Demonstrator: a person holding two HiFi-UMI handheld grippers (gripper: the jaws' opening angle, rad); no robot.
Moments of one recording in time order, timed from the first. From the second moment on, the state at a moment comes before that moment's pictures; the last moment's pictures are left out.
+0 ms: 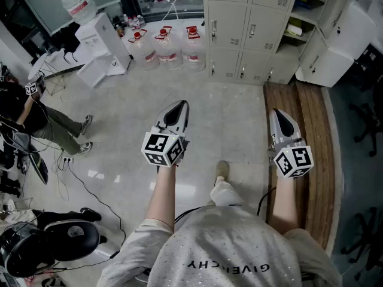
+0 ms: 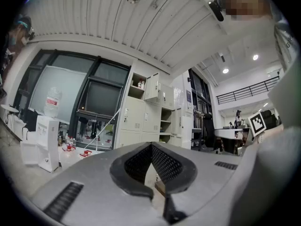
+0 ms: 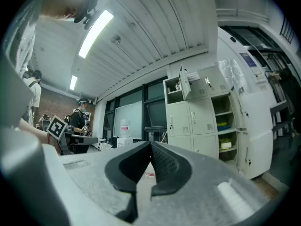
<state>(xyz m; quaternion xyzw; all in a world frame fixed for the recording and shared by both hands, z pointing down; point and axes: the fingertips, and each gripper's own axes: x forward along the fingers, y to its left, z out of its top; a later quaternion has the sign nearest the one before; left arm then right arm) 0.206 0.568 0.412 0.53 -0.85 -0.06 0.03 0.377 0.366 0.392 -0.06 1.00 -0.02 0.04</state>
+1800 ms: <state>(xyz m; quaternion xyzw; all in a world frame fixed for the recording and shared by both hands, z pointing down) -0.056 0.323 0.409 0.51 -0.85 -0.08 0.05 0.108 0.129 0.403 -0.01 1.00 -0.08 0.04</state>
